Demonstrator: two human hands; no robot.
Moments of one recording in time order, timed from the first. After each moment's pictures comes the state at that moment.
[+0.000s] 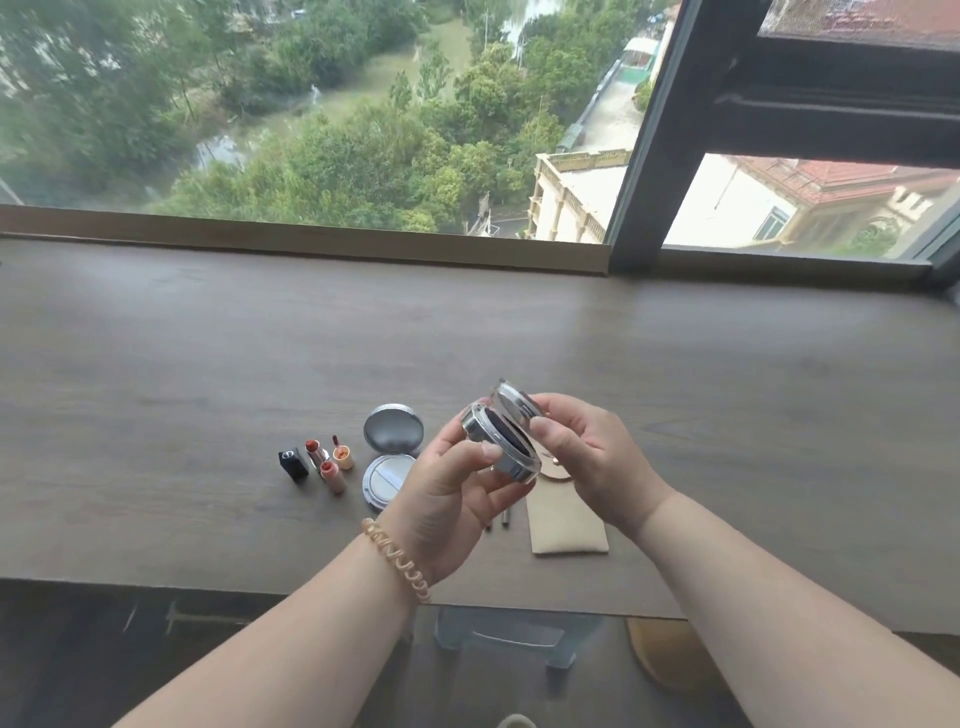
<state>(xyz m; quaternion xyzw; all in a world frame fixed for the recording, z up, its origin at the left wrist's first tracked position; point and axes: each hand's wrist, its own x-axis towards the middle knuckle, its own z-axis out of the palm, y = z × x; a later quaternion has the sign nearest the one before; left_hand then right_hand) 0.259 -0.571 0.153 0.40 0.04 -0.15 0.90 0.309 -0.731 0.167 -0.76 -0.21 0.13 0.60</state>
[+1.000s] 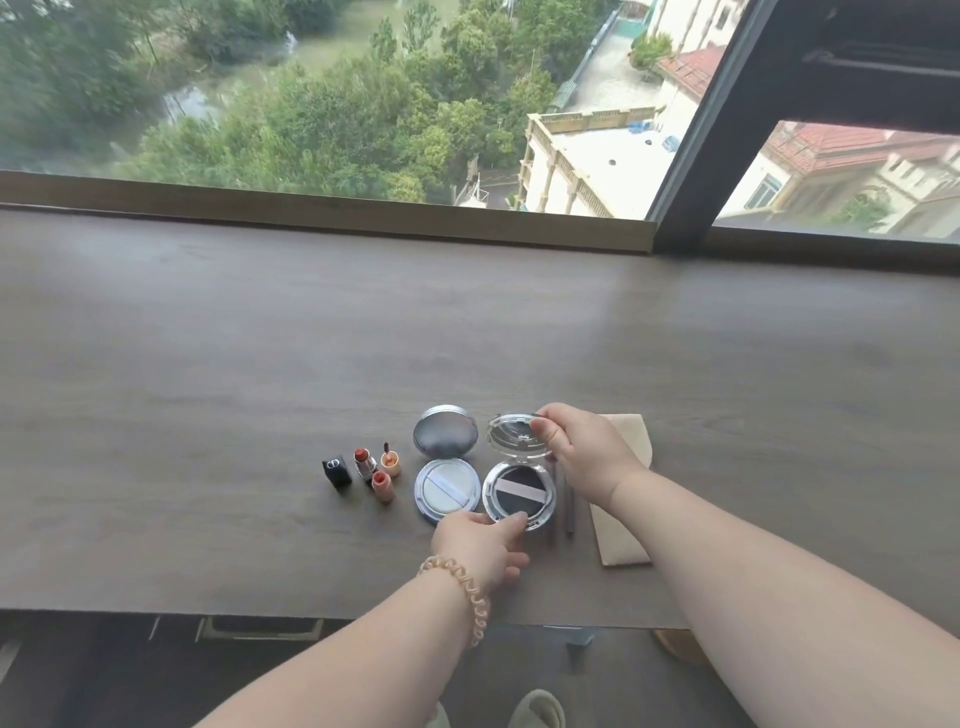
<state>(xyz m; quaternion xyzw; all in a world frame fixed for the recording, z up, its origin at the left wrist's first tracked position) 0.260 -0.536 0.067 0.59 0.40 -0.20 0.68 0.361 -0.659 0.092 -0.91 -0.12 0.16 0.36</state>
